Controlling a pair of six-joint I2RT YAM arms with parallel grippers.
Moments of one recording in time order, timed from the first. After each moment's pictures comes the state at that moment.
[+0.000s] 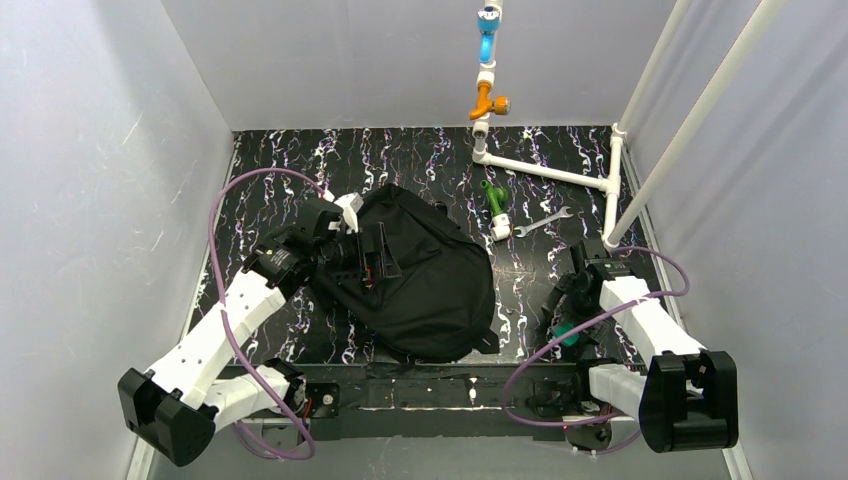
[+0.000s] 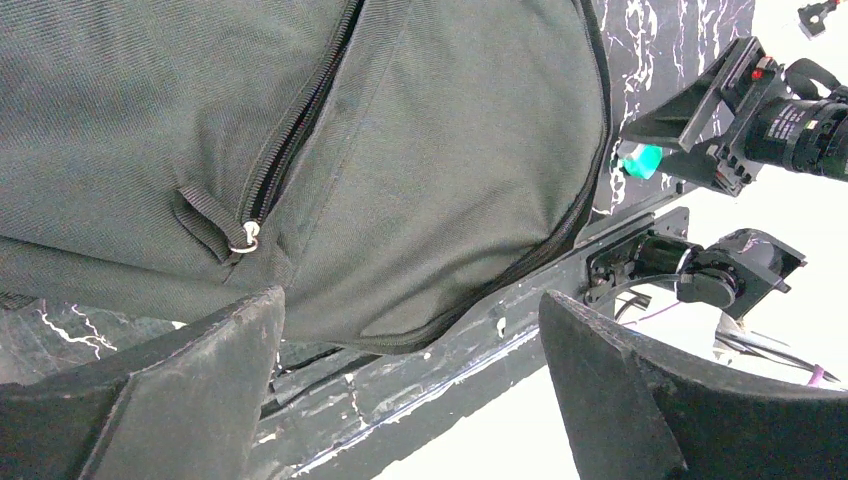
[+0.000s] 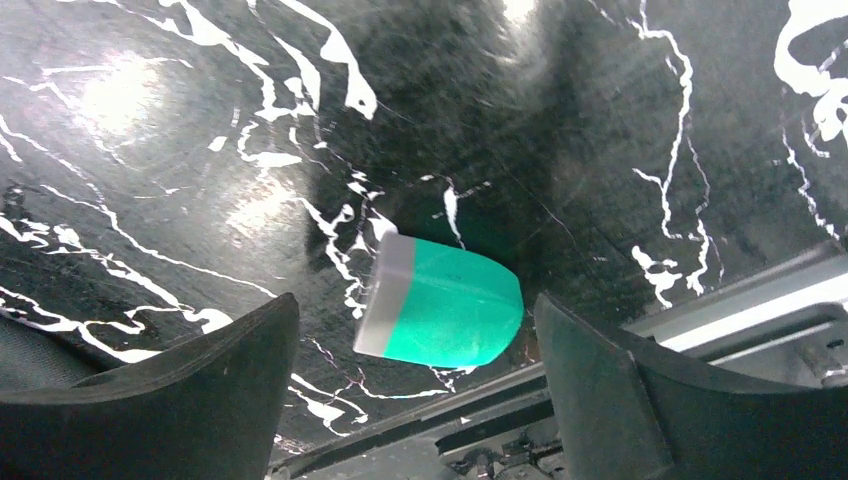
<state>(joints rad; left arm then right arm) -0.53 1.04 1.00 -0.79 0.24 -0.58 0.11 1.10 0.58 -0.92 0.11 0.73</state>
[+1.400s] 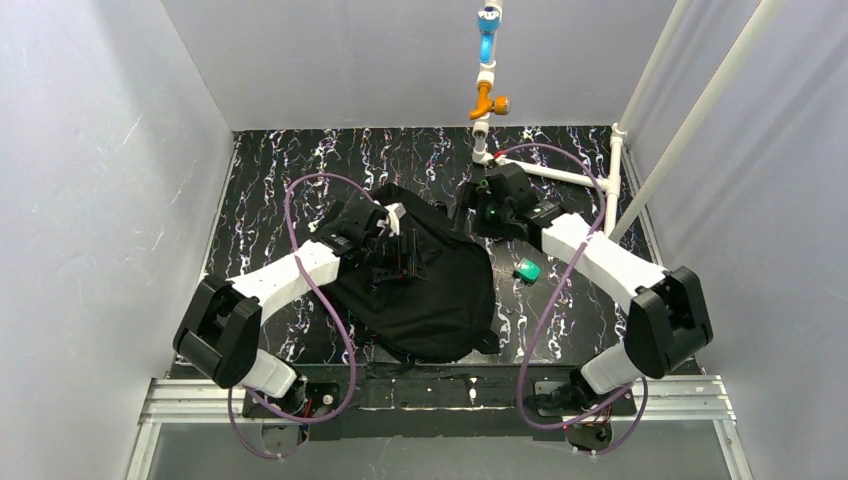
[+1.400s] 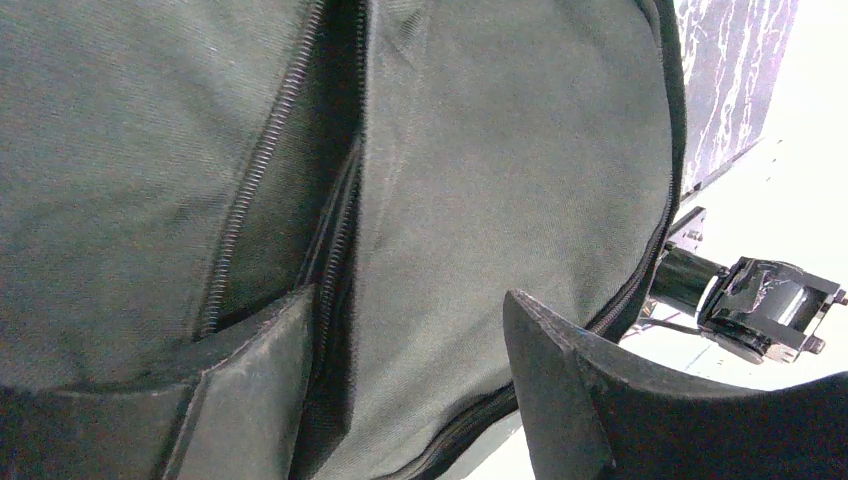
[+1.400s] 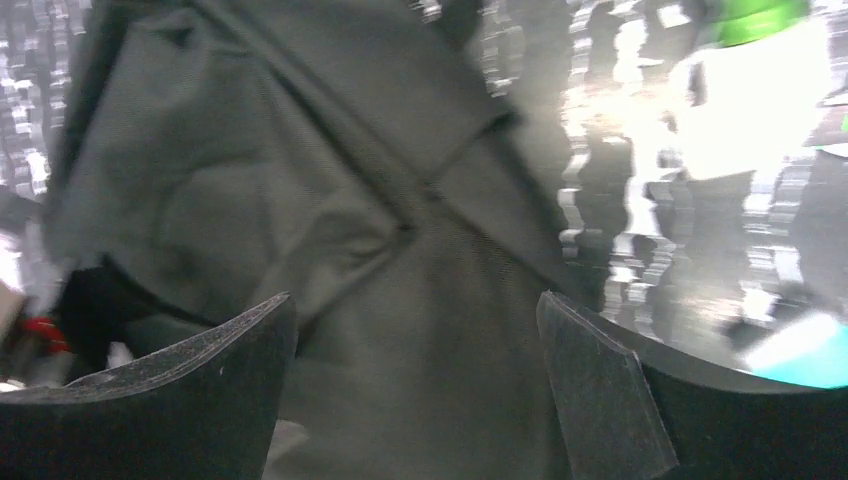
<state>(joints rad) -0.58 1.46 0.92 -0.38 0.37 -0.62 0.57 1.47 1.15 -0.47 0.02 0.60</state>
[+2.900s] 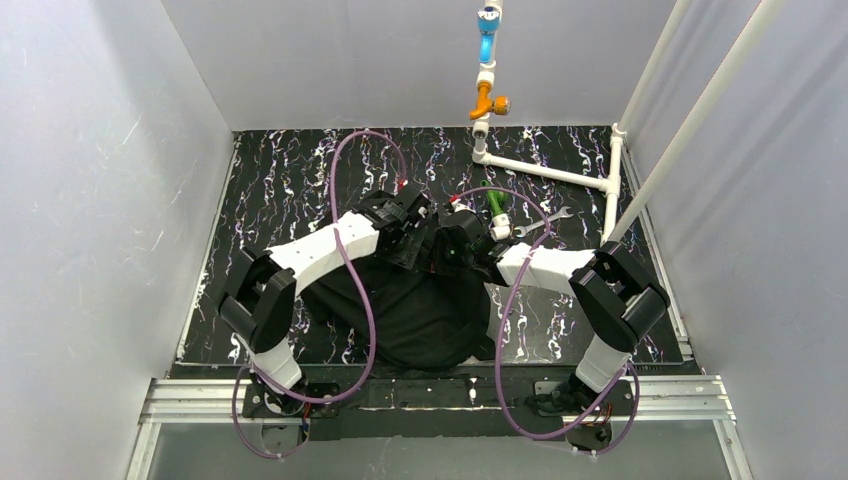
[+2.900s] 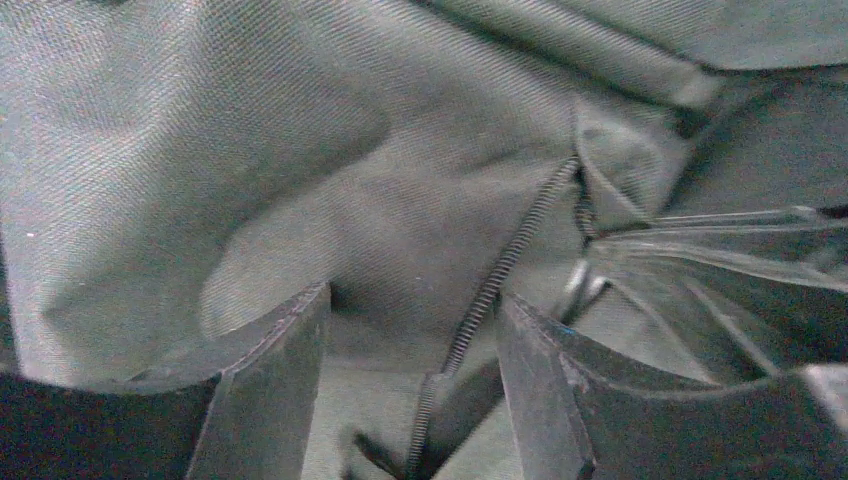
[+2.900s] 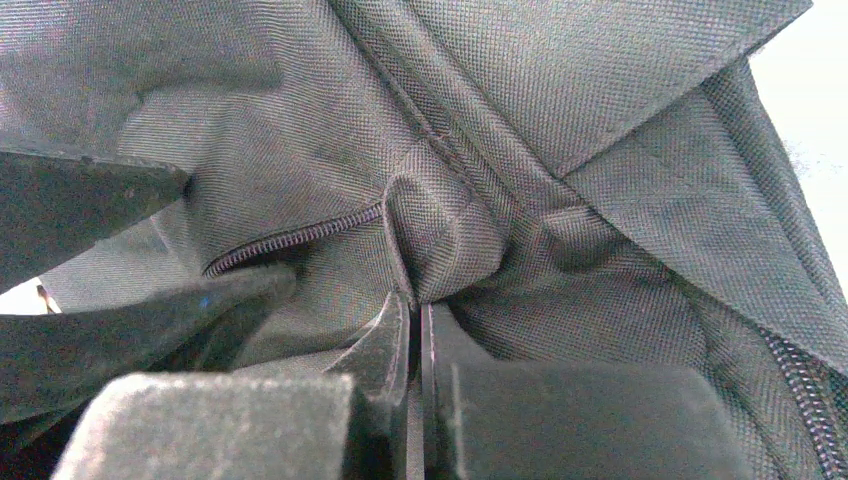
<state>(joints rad) -0.70 1.69 1.28 -0.74 -0.25 -0.27 0.81 1.69 0.92 0.07 -0.07 0.80</state>
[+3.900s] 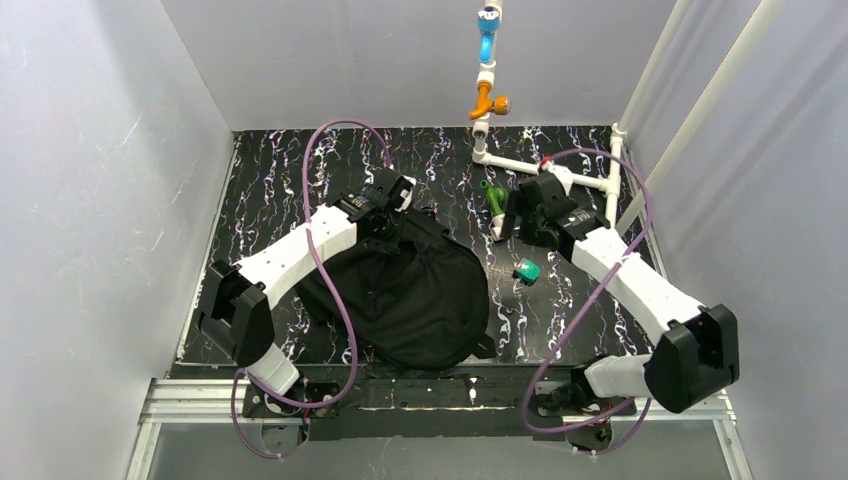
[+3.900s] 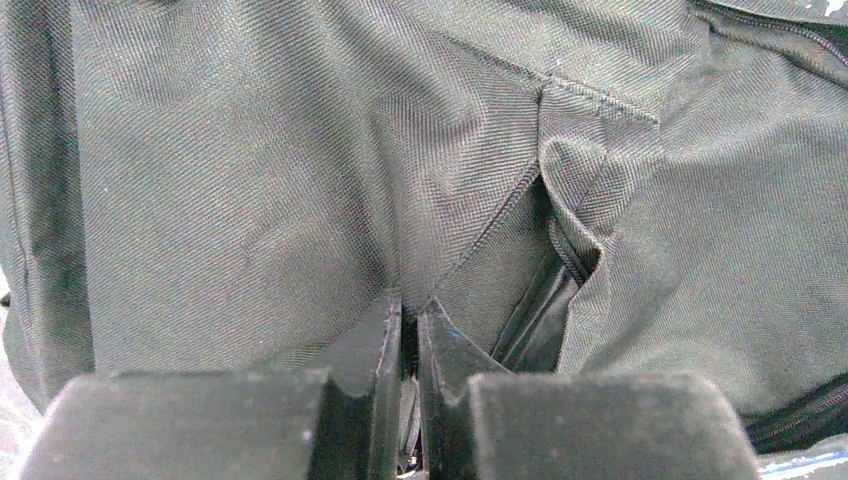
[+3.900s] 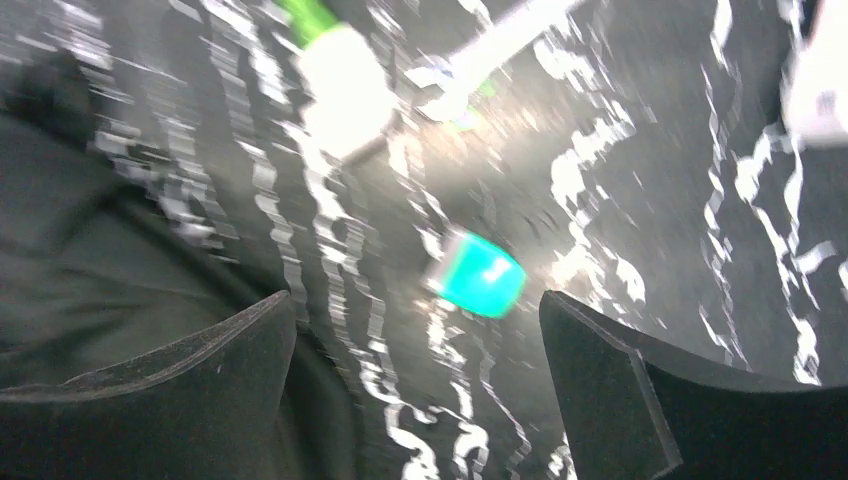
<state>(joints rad) -0.66 1.59 1.35 -0.86 -0.16 -0.26 0.52 1.29 1.10 -0.63 0.32 0.53</state>
